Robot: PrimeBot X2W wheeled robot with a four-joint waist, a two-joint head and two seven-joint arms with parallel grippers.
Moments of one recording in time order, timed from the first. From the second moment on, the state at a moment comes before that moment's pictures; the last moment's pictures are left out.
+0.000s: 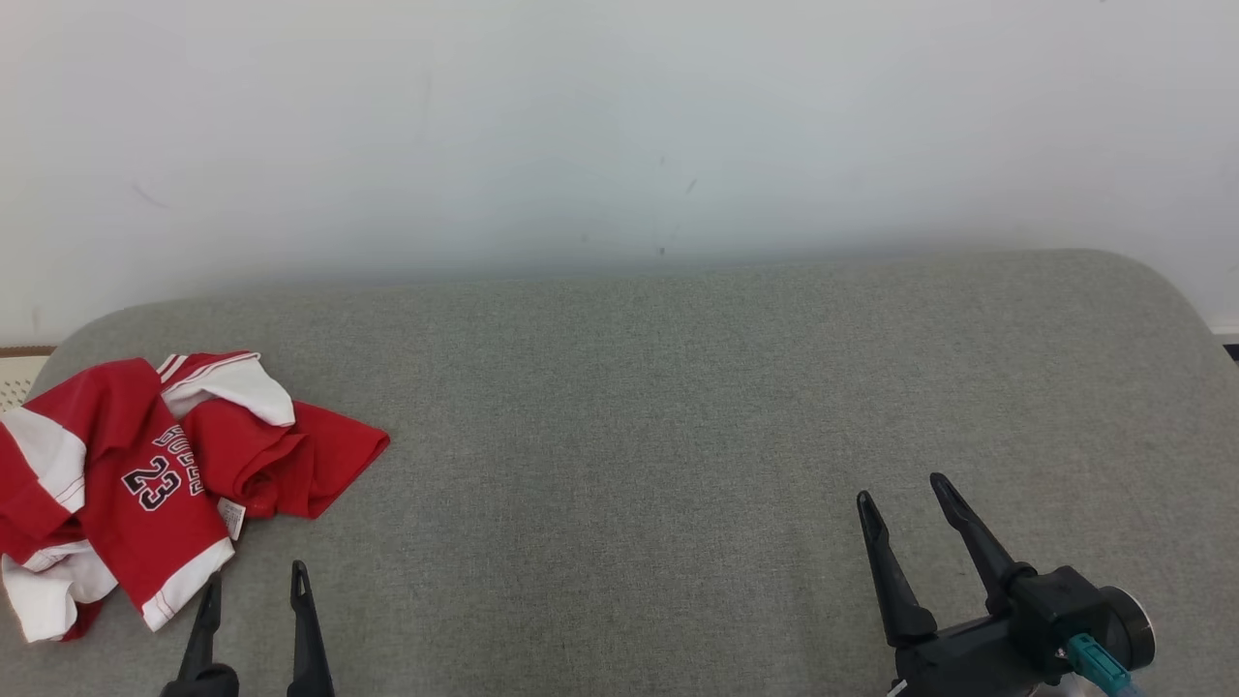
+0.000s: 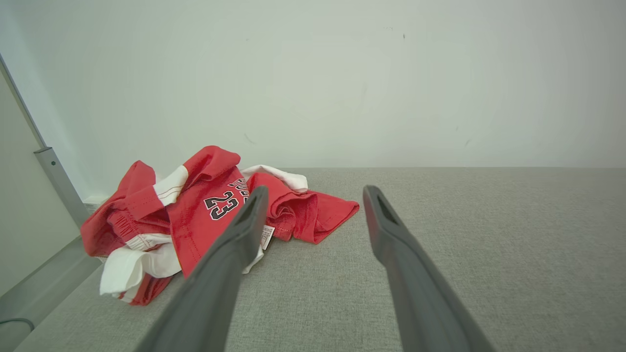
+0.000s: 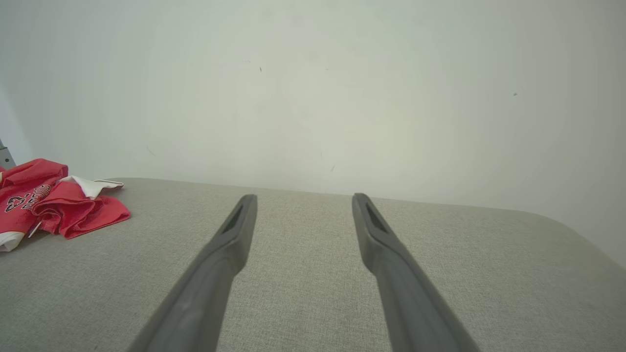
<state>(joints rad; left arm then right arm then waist) -0.05 0.08 -0.01 0.07 -0.04 0.22 -0.26 -0.06 -0.17 0.30 0.03 0.11 0.13 -0.21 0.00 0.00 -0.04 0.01</state>
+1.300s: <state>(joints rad) -0.06 0.09 0.01 0.10 -0.07 0.18 -0.26 -0.04 -0.18 0.28 0.04 0.18 0.13 -0.20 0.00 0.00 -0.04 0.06</state>
